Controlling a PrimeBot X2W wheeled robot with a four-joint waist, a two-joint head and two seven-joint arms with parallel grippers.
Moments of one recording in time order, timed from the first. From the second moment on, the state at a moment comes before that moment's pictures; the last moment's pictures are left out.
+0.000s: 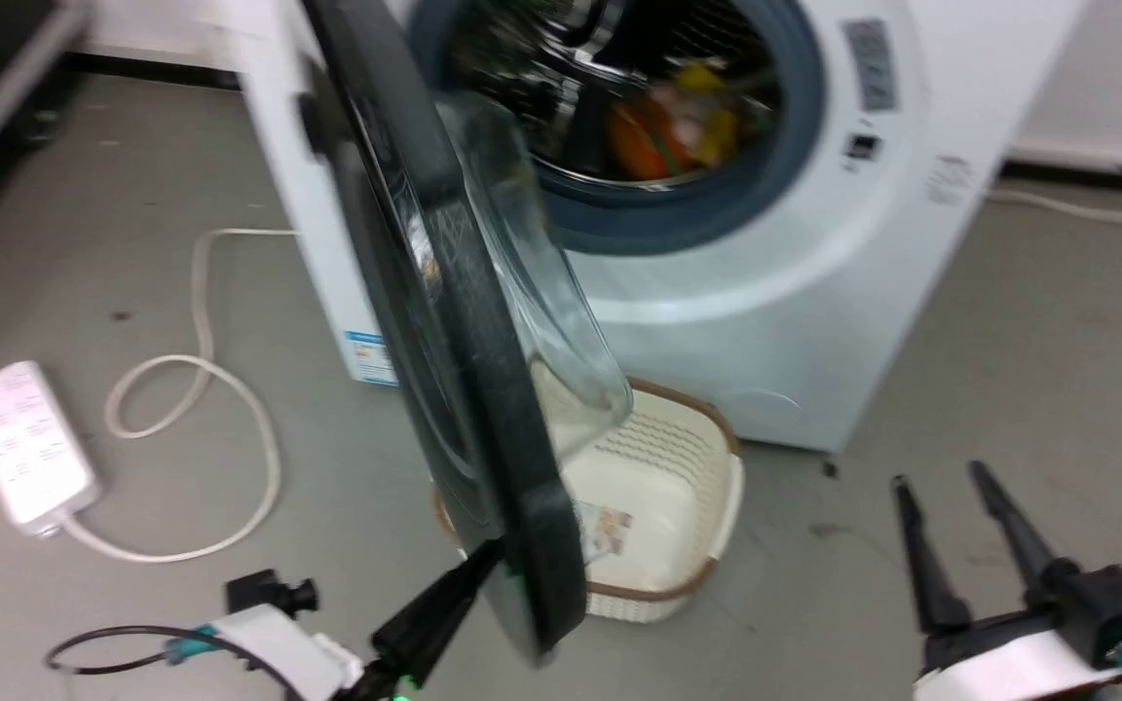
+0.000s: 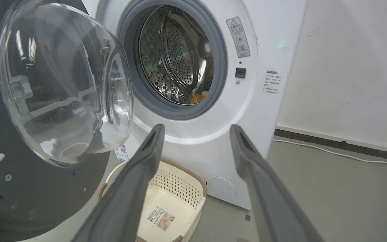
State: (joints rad) left arm 0.04 0.05 -0.06 -0.02 -1.70 0.02 0.59; right arm 0.01 -0.06 -0.03 0.06 0.05 0.13 -0.26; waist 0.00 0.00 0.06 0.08
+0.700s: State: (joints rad) left arm -0.46 0.05 -0.30 0.28 -1.90 -0.09 0.16; right arm -0.07 -0.05 -0.07 0.15 0.12 0.13 -0.25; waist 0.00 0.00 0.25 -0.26
